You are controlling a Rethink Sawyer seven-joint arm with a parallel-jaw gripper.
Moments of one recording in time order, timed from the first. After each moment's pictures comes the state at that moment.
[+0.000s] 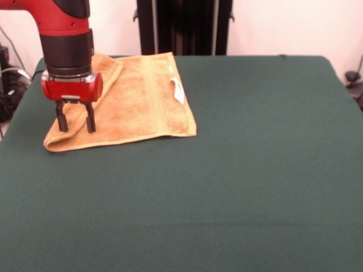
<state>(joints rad) -0.90 -0.48 0.43 1.66 -0.78 0.33 1.85</state>
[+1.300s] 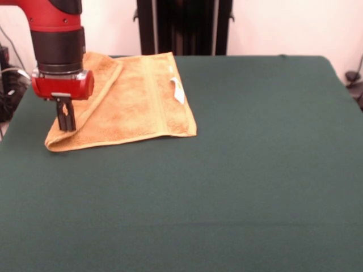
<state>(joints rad) -0.92 -0.50 0.46 1.66 -0.81 0.33 1.85</state>
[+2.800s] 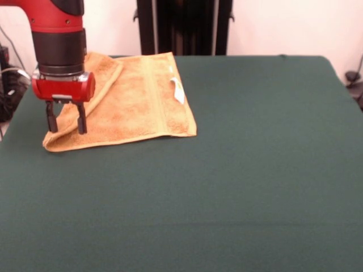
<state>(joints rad) -0.90 -0.50 0.45 1.64 -0.82 0.33 1.85</state>
